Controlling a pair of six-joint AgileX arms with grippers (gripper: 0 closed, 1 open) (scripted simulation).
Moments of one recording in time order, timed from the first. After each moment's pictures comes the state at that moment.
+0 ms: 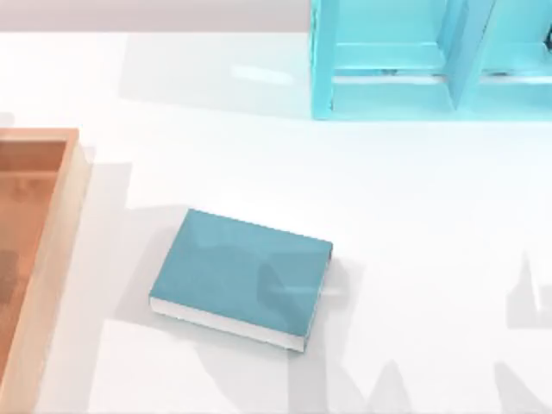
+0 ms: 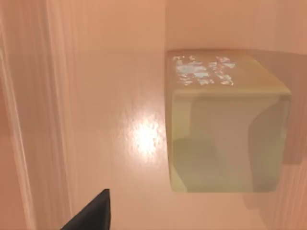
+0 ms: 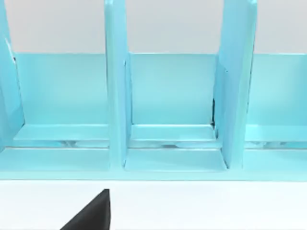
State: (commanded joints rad) left arm 0.26 1.86 1.55 -1.25 0.01 0.29; right arm 0.00 0.00 0.00 0.00 0.00 0.00
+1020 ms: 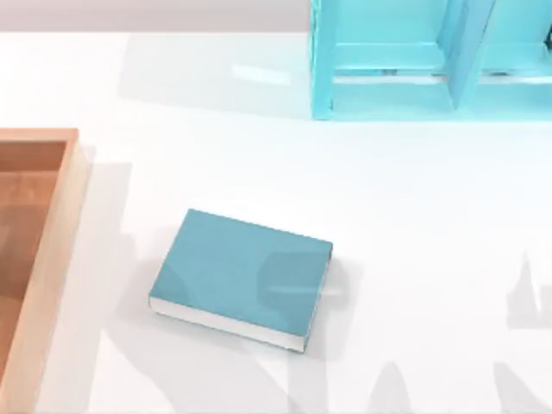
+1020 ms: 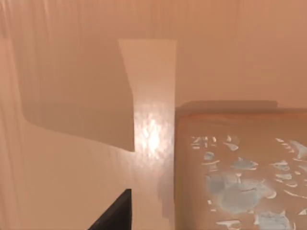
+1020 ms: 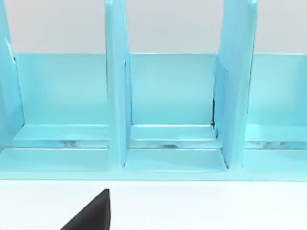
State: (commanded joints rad) left arm 0.27 1.95 1.28 -0.90 0.01 0.29; right arm 0.00 0.00 0.00 0.00 0.00 0.00
